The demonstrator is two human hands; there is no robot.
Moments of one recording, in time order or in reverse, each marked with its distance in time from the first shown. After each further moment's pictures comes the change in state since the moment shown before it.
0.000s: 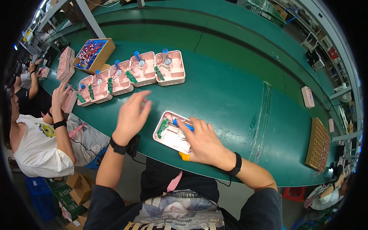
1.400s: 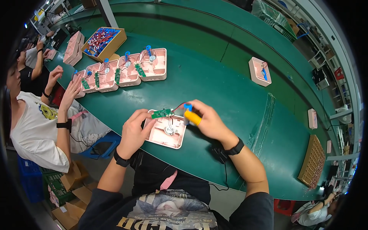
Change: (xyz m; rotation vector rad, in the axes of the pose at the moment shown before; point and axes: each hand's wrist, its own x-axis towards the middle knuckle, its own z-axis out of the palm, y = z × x) left_hand -0.073 -0.003 0.013 -0.112 0.077 -0.121; right_hand 0.071 0.050 -0.005 0.959 0.035 0.036
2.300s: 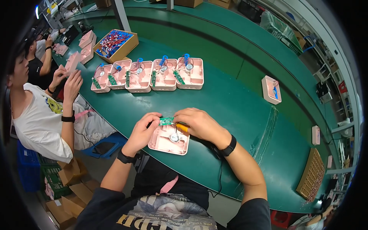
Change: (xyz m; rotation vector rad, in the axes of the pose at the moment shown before) left_hand -0.017 -0.087 -0.063 -0.487 -0.116 -0.192; right_hand 0.080 -0.037 0.102 -0.597 -0.177 -0.494
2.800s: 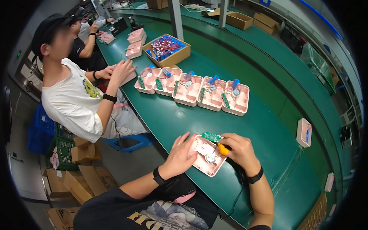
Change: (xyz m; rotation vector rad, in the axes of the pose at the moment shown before) left_hand -0.049 0.004 0.047 0.515 0.223 0.106; right_hand -0.017 0.004 -0.009 -0.012 0.142 -0.059
